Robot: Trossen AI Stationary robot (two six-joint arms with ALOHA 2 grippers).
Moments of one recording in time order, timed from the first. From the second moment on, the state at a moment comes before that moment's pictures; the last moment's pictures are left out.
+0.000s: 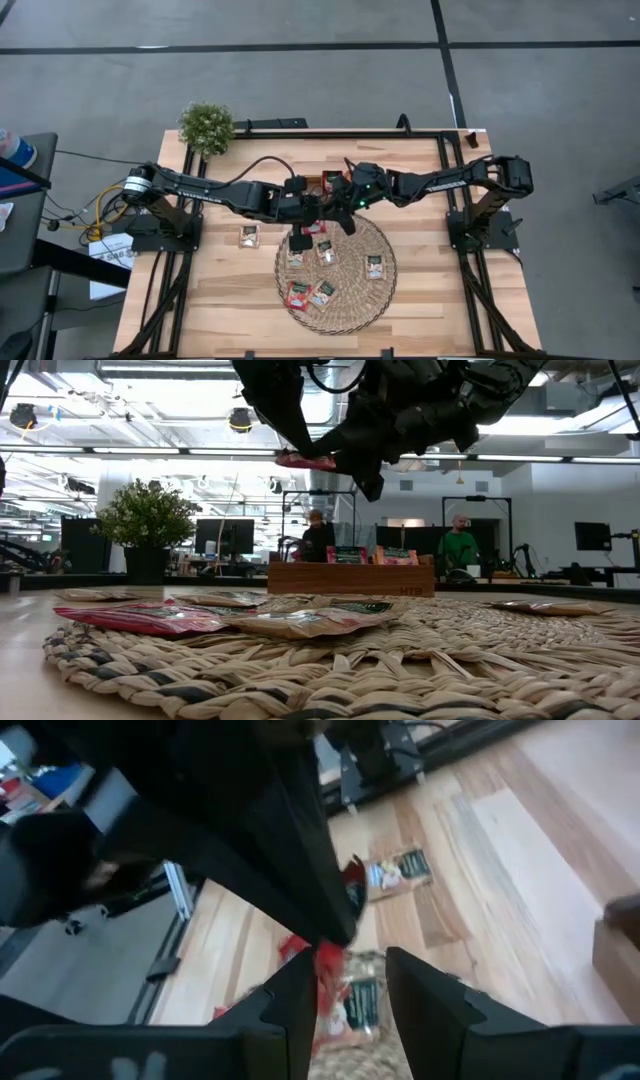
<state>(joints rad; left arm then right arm) -0.11 1.67 1.43 -0.72 -0.32 -0.06 -0.13 1.63 0.89 0.35 -0.40 0.34</state>
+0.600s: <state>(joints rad) -0.11 1.67 1.43 -0.73 -0.32 -0.06 -0.12 1.63 0.92 0.31 -0.39 0.34</state>
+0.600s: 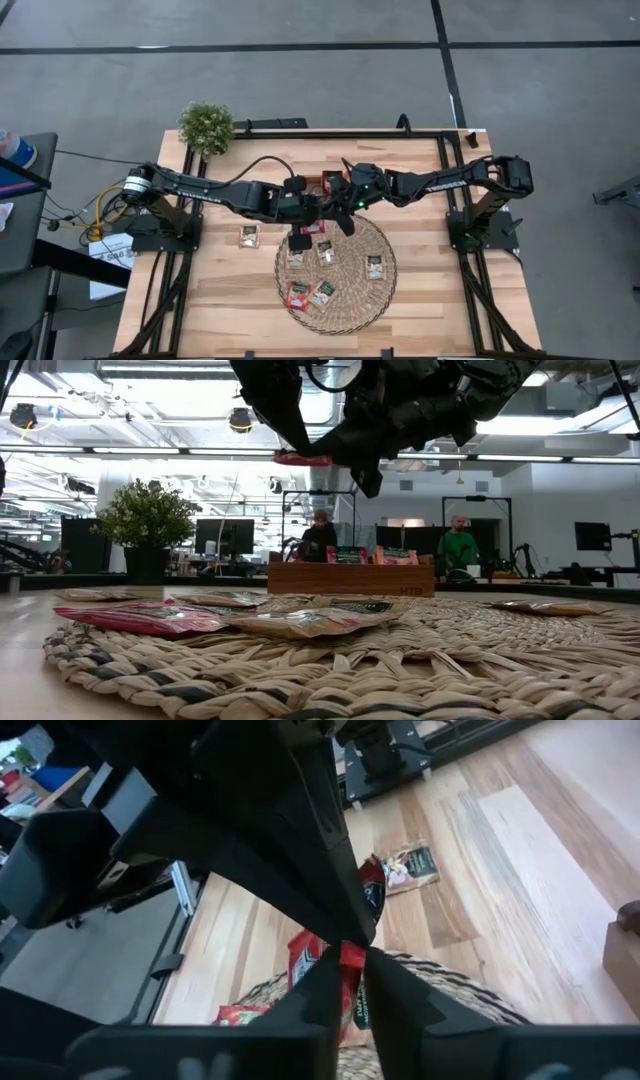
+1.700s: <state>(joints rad) -0.11 1.67 1.43 -0.75 -0.44 -0.10 -0.12 1.63 0.92 0.30 -0.32 0.36</state>
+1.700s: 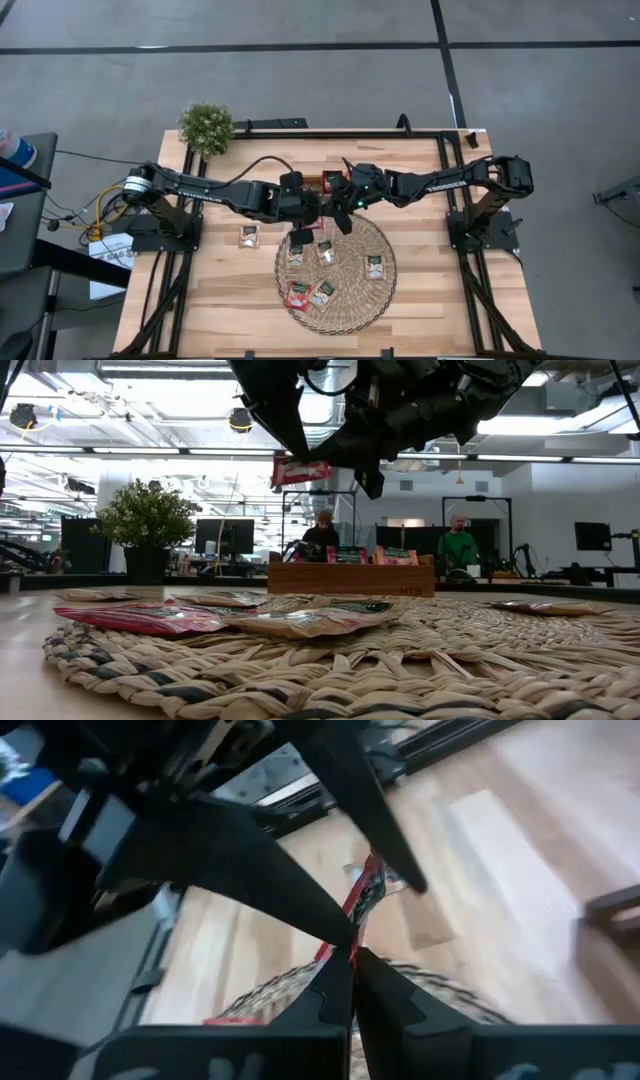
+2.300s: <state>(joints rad) -0.08 1.59 1.27 -0.99 -0.50 -0.34 -0.31 1.63 0.92 0.07 -0.17 0.28</state>
